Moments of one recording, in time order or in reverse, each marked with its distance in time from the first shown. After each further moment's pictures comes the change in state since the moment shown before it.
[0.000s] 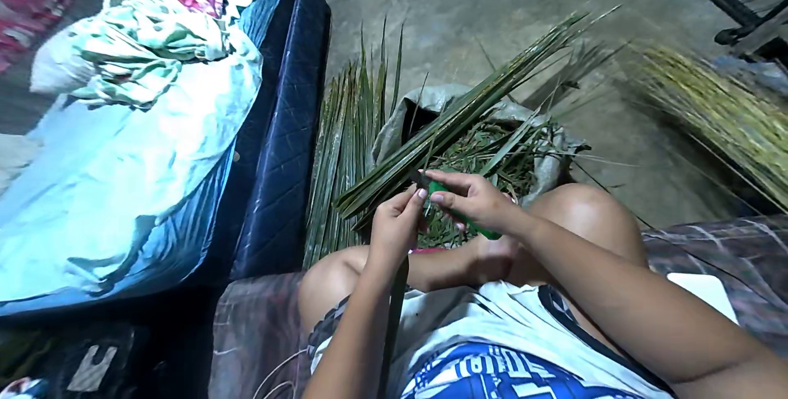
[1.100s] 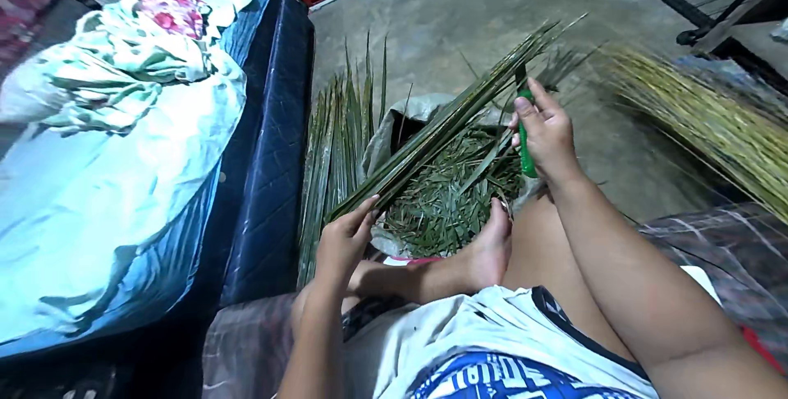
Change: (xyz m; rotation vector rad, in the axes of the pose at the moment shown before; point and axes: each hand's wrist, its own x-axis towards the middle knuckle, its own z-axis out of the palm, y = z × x) left_hand 0.017 -0.038 -0.072 0.707 0.086 0.290; right_hand 0.008 -0.010 -0.104 -0.072 0.865 -0.386
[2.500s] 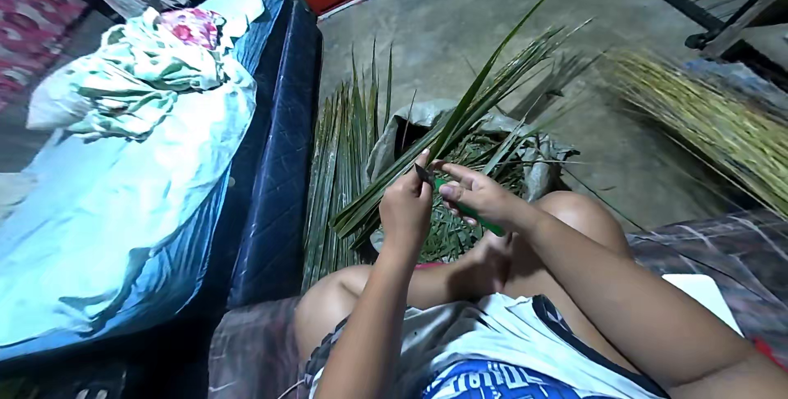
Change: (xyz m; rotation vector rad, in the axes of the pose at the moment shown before) left_hand 0.044 0.112 0.051 -0.023 0.166 -0.006; right_hand -0.058 -0.014 0.041 0.156 -0.869 0.364
